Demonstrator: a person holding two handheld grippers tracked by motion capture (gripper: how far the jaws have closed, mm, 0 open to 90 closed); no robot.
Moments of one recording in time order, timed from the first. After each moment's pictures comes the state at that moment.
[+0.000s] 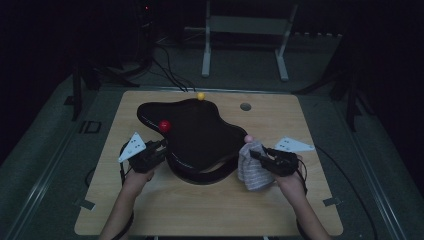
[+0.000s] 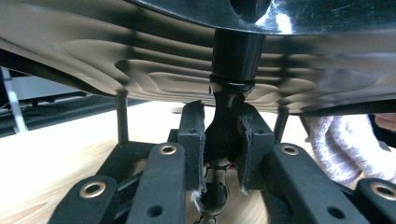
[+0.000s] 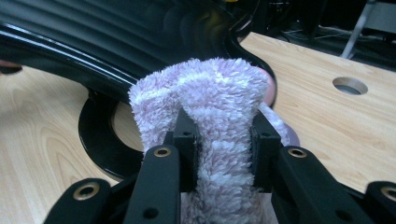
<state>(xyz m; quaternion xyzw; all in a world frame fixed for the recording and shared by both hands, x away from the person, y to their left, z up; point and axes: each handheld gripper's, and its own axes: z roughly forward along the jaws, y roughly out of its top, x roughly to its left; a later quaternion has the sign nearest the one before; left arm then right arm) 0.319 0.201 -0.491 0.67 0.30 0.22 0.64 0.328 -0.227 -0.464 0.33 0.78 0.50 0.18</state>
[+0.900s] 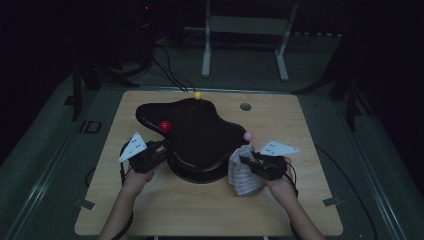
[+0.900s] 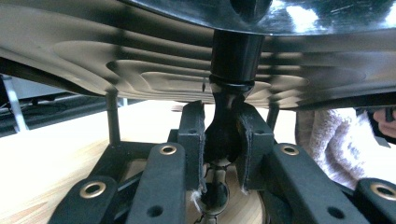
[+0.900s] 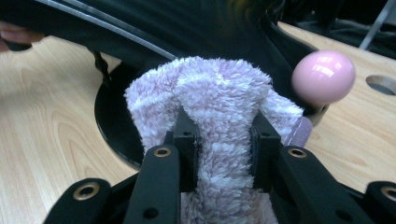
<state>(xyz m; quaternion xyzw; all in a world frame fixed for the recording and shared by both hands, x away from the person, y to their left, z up) 0.317 0.199 -0.489 0.68 0.30 0.22 0.63 0.320 -0.198 -0.470 0.31 0.81 0.48 0.17</state>
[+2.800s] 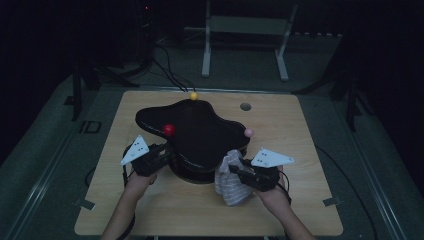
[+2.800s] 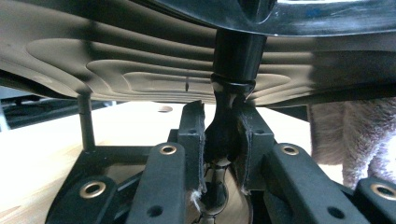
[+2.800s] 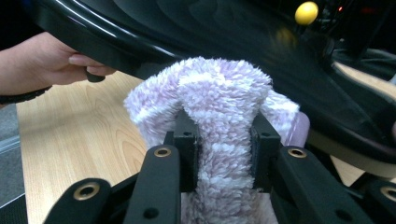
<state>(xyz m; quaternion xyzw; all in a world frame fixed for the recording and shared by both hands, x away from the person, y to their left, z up) 0.311 0.191 -0.490 0.68 0.29 0.20 0.64 0.280 -0.167 -0.444 0.25 0.80 0.52 0.16</state>
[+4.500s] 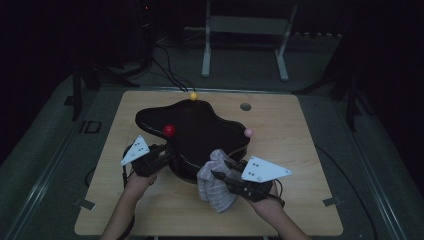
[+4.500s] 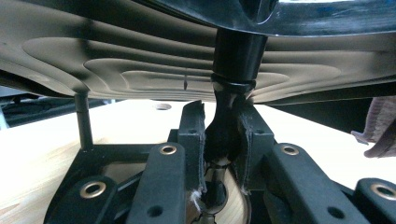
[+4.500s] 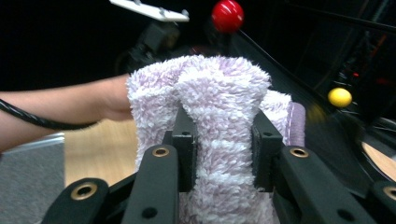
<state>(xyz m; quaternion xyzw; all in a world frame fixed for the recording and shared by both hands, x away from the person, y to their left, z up) 0.309 0.191 -0.488 0.69 0.29 0.20 0.64 0.242 -0.136 -0.405 0.15 0.79 0.56 0.19</state>
